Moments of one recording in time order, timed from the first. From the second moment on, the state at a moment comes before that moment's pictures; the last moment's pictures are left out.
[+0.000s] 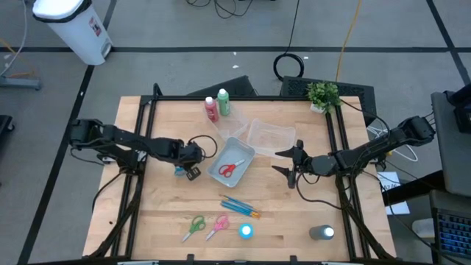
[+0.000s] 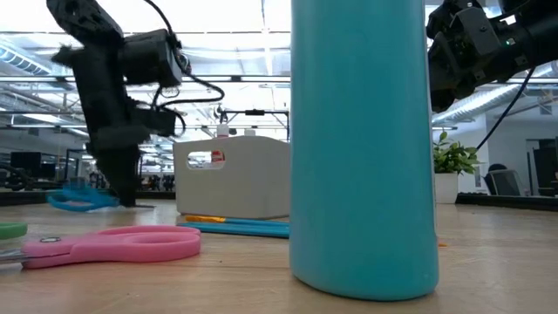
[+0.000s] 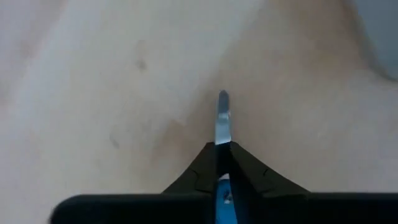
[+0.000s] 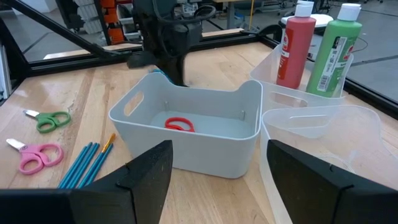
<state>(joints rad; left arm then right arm) 0.02 1.39 0.63 -0.55 -0.13 -0.55 0.31 1.02 0.32 0.41 0.55 0.25</state>
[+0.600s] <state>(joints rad) -0.03 1.21 0.79 -0.60 -0.21 -0.52 0.31 1.02 0.32 0.41 0.55 0.25</state>
